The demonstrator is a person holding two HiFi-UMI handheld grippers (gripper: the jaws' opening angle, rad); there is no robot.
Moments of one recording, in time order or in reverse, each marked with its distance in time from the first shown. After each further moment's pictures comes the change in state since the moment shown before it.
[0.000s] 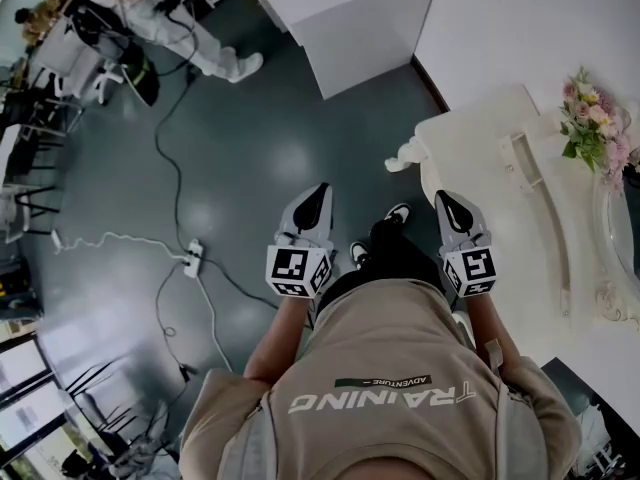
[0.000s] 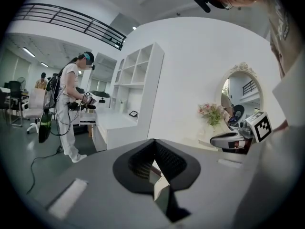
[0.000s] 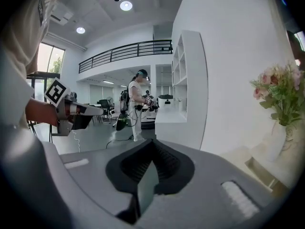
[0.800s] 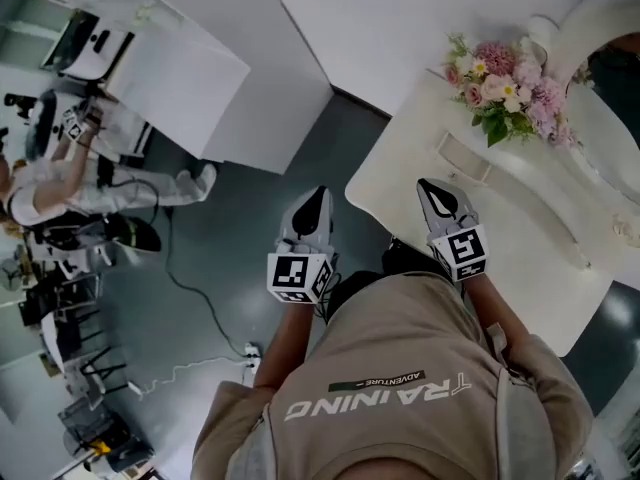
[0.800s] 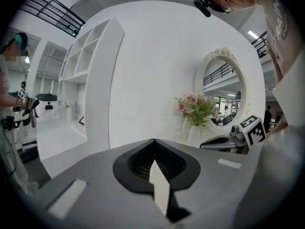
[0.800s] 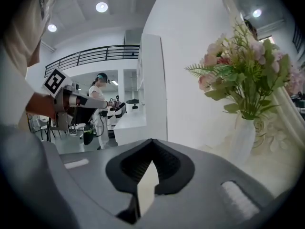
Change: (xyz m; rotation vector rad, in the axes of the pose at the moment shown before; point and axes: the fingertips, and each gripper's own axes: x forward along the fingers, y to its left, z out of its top) left arm 0.234 -0.124 0.073 0.232 0.065 -0.426; right arm 0.012 -0.190 -0.003 0.163 -0.075 -0.347
